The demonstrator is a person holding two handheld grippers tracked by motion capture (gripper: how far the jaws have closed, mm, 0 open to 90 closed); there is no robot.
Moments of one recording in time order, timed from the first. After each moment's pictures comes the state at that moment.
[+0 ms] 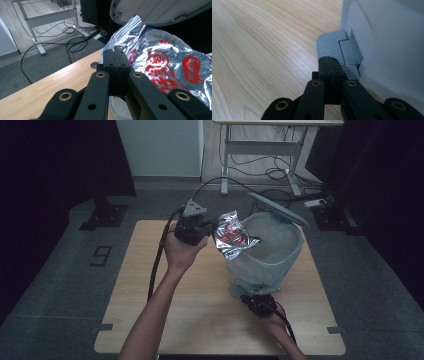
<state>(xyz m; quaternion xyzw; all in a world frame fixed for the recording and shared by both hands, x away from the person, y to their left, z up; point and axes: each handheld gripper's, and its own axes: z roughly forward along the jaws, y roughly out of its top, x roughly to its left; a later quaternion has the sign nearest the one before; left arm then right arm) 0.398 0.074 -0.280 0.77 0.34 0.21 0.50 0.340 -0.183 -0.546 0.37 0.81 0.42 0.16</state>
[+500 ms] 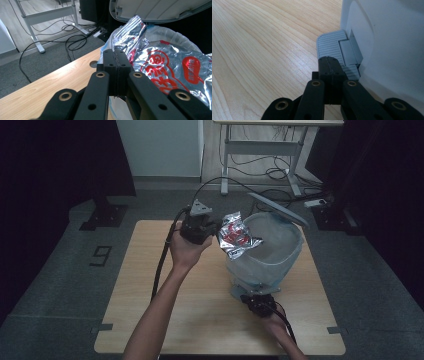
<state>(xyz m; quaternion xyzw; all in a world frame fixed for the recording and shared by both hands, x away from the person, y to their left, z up) 0.408 0.063 -0.287 0.78 0.33 0.21 0.49 0.340 -0.184 -0.546 0.37 0.81 0.42 0.16</state>
